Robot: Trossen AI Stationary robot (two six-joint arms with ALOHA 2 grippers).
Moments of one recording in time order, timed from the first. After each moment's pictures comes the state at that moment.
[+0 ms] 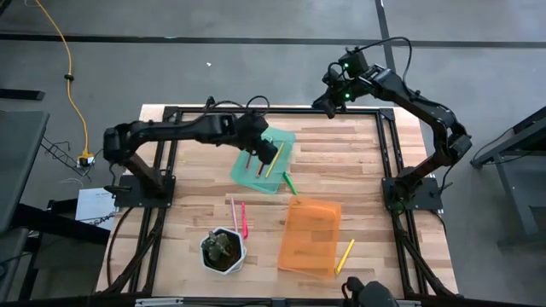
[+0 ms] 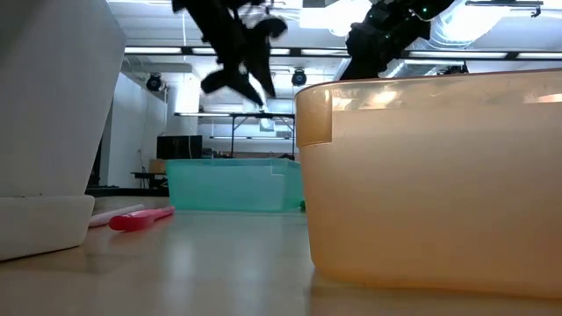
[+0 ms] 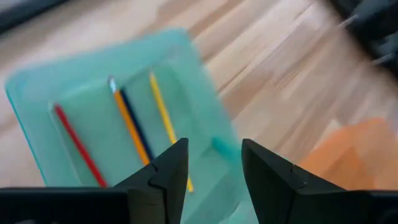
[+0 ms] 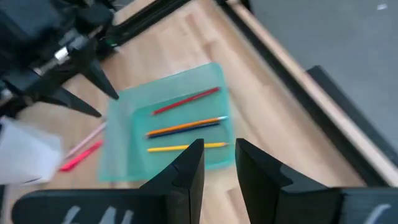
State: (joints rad) left arm 0.36 1.60 1.32 -0.61 -0.09 -0.57; right arm -0.82 1.52 1.43 -0.73 -0.57 -0.07
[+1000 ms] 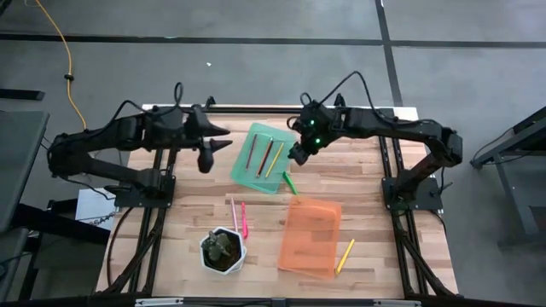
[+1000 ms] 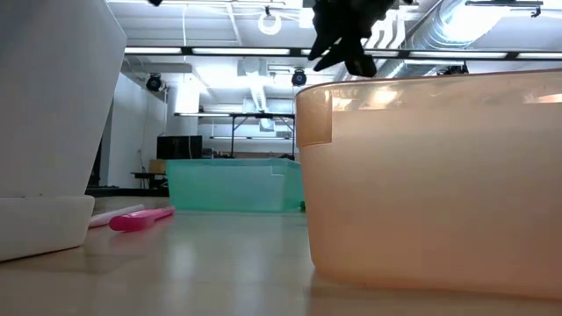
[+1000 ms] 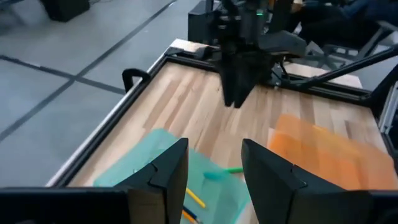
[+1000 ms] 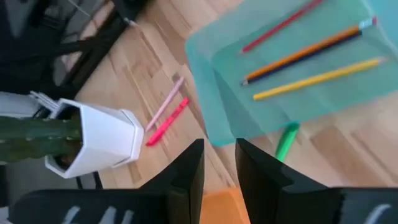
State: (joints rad) left arm 0.21 0.97 1.21 -0.68 -0.18 -0.14; right arm -0.24 1.55 1.42 -0.73 -0.29 0.58
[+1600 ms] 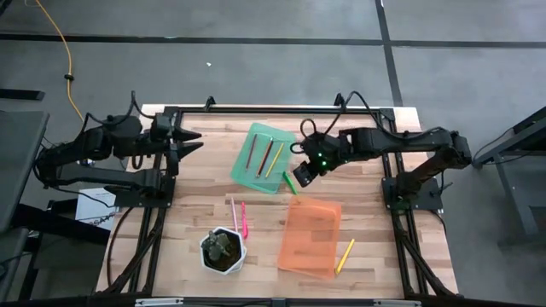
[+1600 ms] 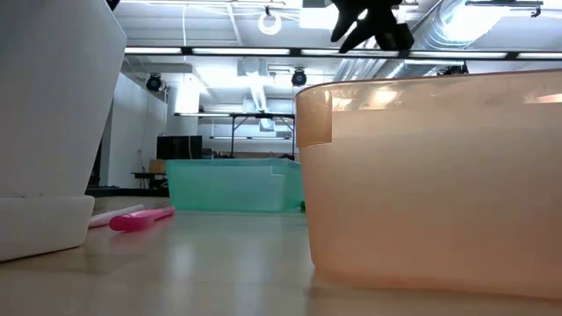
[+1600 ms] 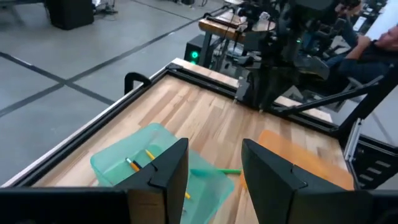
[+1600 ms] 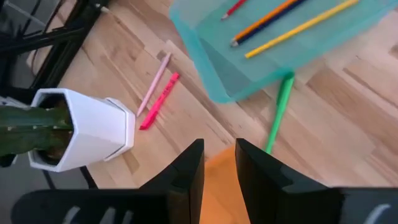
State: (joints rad) left arm 0.21 0.60 0.97 -0.68 -0.18 -0.27; right arm 0.00 1.49 1.42 -0.86 -0.01 0.87
